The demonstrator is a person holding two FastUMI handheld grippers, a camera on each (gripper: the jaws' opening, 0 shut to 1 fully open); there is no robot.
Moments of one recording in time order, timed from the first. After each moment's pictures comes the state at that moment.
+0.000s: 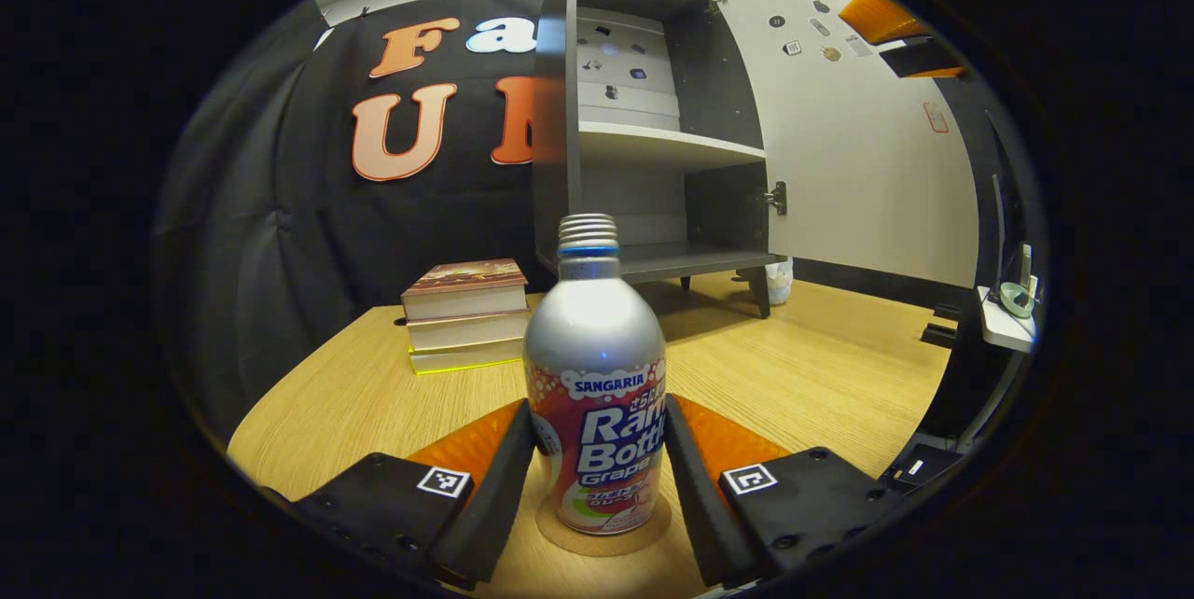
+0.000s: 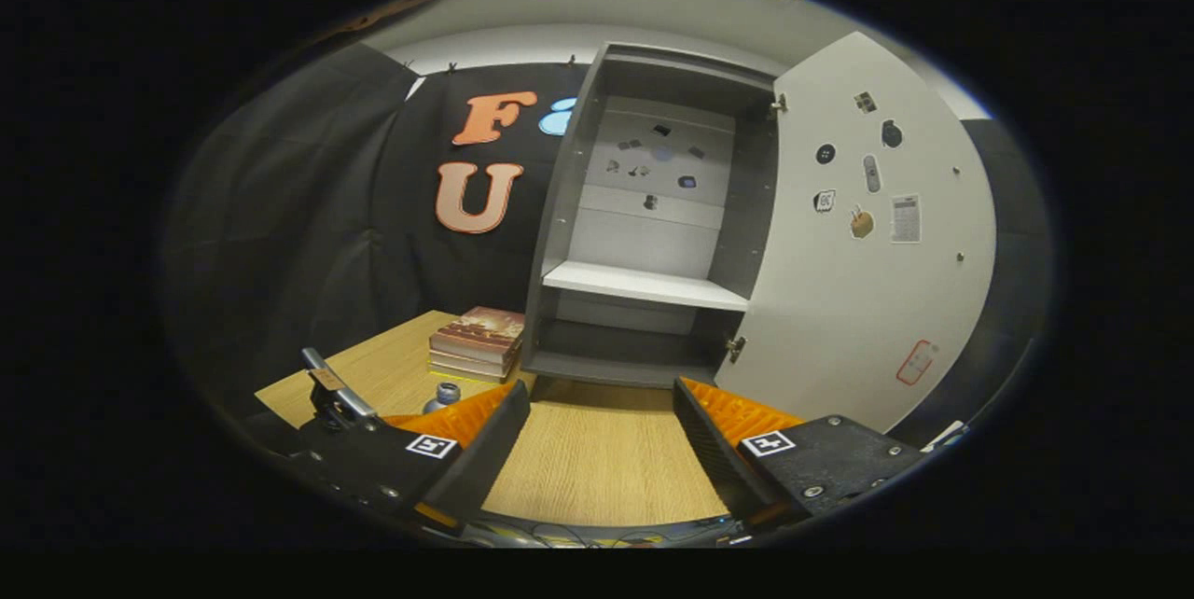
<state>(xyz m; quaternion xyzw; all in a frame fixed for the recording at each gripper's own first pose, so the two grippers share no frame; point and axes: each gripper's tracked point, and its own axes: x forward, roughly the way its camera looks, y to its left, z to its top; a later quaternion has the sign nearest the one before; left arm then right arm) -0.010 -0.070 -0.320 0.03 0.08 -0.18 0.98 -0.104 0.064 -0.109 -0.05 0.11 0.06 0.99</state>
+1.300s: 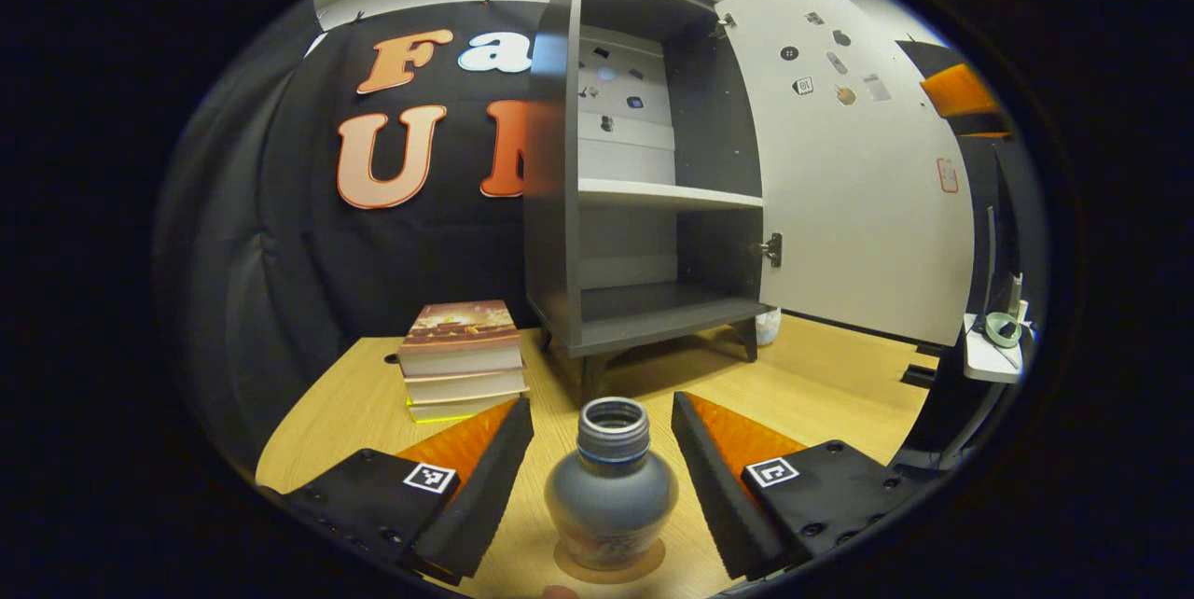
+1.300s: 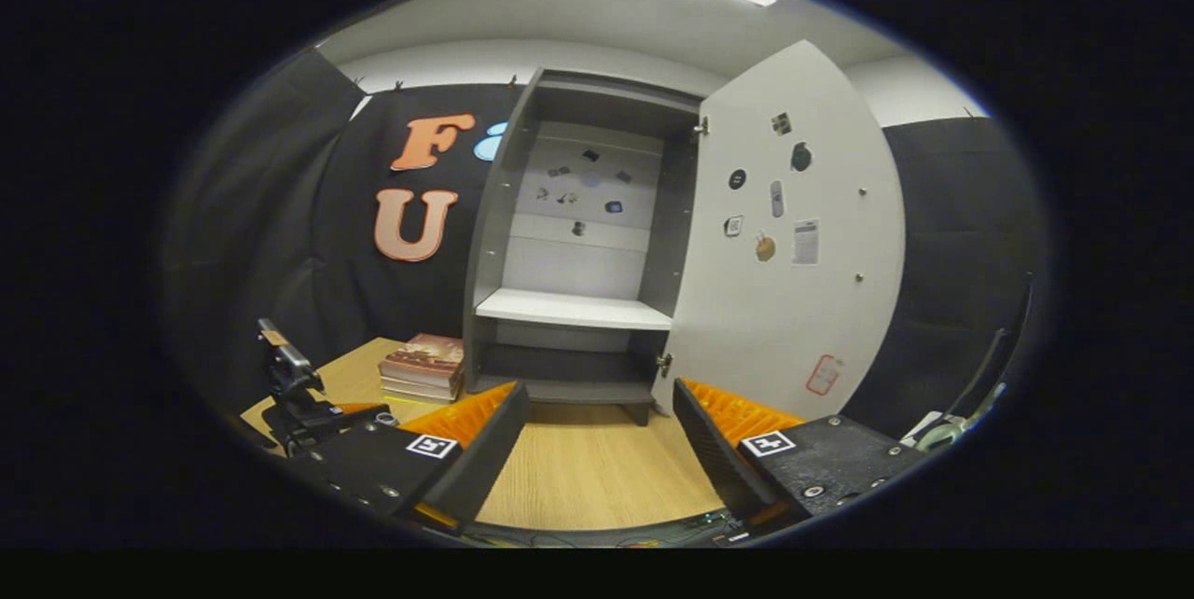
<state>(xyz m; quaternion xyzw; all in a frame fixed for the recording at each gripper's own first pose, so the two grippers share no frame) 0.011 -0.073 -0.227 0.02 0.04 -0.21 0.98 -0.129 -0.014 -0.062 -0.03 0.06 -0.07 1.00</state>
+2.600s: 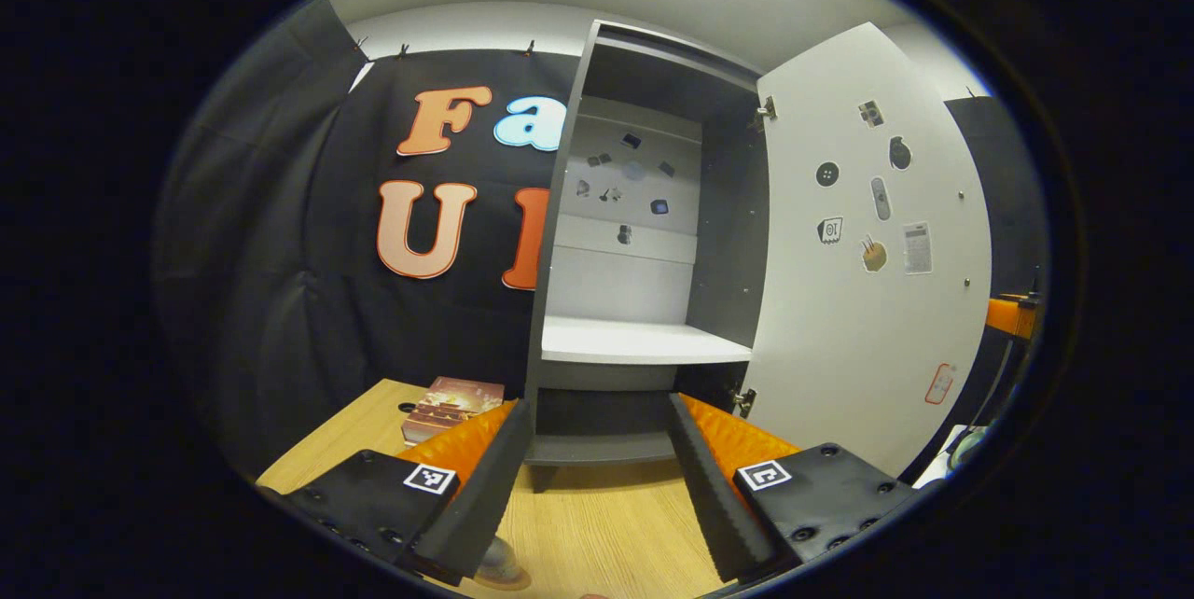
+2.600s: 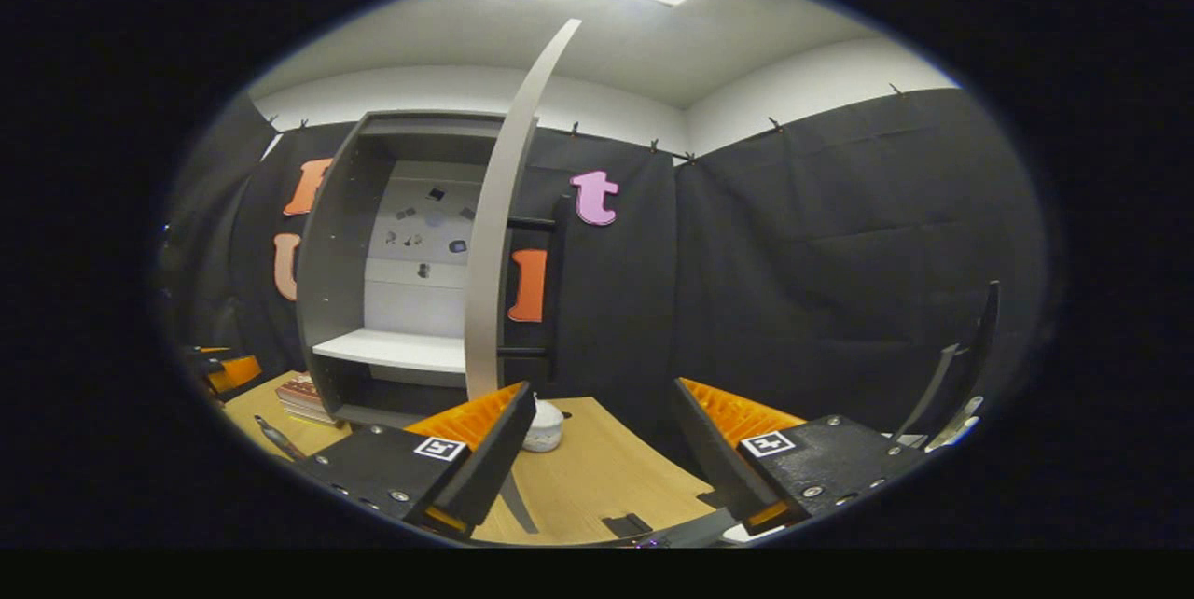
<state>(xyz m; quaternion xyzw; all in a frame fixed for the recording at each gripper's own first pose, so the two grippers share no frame) -0.019 -0.139 -0.044 -0.05 -0.01 -0.10 0.99 -0.129 -0.275 -0.012 0.00 0.01 -0.14 0.99</state>
